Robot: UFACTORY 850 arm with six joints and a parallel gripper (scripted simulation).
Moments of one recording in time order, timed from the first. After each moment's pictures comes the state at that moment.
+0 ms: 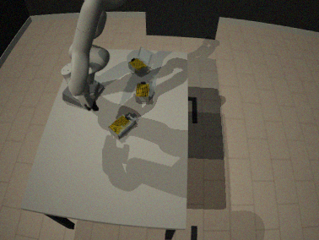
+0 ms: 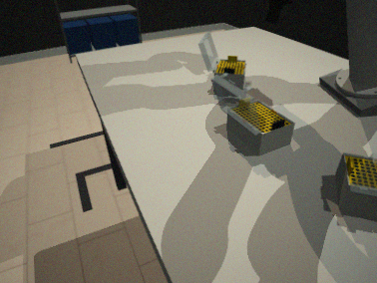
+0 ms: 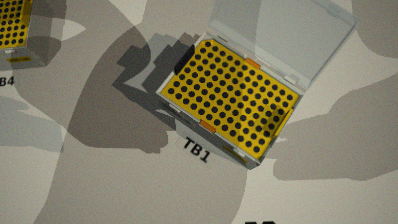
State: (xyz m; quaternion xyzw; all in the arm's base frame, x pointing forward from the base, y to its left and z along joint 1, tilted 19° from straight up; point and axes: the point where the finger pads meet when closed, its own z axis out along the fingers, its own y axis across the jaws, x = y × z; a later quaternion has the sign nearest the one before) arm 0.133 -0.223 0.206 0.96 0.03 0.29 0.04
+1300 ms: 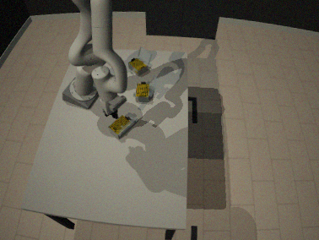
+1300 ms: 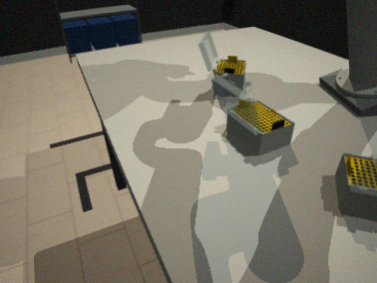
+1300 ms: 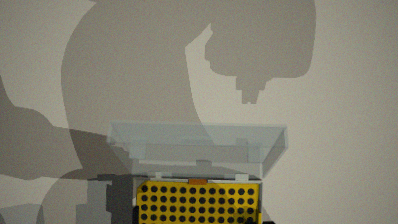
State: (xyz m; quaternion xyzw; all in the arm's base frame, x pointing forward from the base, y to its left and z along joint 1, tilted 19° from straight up) arm 0.250 -0.257 0.260 0.94 -0.27 0.22 -0.01
